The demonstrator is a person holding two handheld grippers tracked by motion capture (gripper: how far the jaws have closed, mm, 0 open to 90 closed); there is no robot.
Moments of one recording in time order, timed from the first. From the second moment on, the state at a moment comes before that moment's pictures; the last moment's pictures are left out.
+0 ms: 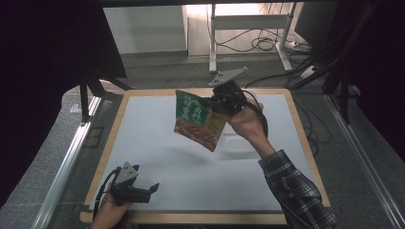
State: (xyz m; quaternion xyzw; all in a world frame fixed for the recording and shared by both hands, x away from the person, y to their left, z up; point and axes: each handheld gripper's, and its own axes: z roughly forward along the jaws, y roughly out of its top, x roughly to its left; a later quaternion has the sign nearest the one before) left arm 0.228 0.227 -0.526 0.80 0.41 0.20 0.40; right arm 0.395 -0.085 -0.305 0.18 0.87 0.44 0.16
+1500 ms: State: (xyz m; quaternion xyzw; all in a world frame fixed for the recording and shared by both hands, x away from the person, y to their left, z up) left arm 0.228 0.226 -0.526 0.80 0.41 0.19 0.40; right arm 0.434 -0.152 -0.290 0.23 0.86 0.41 0.19
